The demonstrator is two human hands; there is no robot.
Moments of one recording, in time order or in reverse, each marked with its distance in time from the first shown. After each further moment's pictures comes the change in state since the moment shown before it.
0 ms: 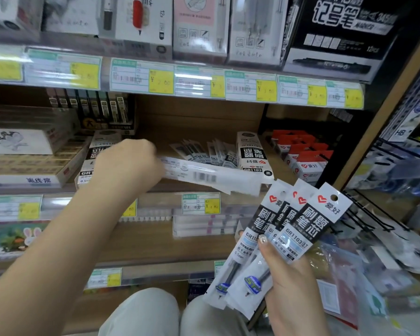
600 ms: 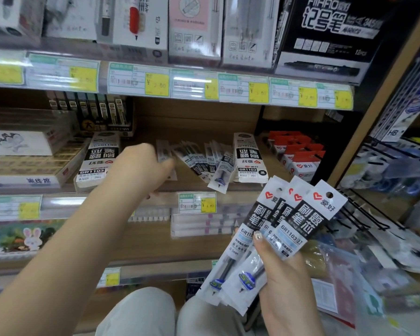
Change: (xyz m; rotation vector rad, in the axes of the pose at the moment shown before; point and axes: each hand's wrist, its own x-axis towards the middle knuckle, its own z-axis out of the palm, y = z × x) left_hand -0.003 0.012 0.004 -0.311 -0.131 -0.103; right_hand -0.006 -0.003 -0.001 0.047 -0.021 0.001
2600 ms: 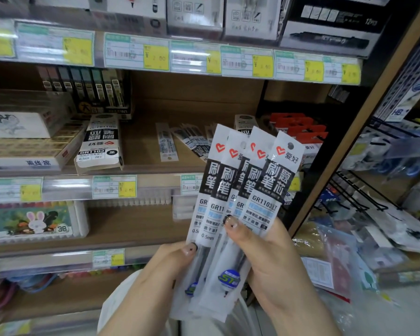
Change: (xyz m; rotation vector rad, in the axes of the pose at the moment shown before) left_hand -0.153 -0.036 0.045 -0.906 -0.378 -0.087; right_hand -0.018 -0.008 0.023 -0.124 -0.573 -0.167
